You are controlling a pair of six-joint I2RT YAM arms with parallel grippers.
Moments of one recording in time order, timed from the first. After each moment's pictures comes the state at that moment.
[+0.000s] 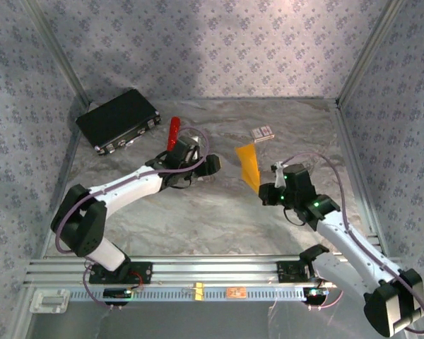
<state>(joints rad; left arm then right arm) -0.71 1.54 1.03 -0.22 0.05 -0.77 0.43 0.86 0.60 -0.47 -0.20 0.43</state>
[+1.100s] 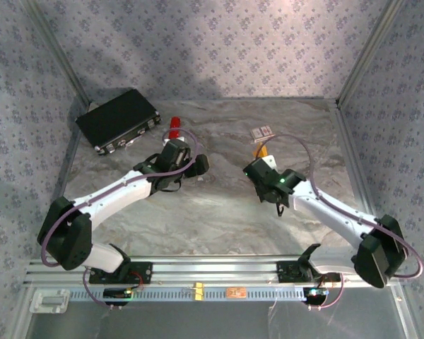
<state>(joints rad) -0.68 1.42 0.98 -0.33 -0.10 -0.77 0.73 1.27 0.93 -0.89 0.54 0.38</state>
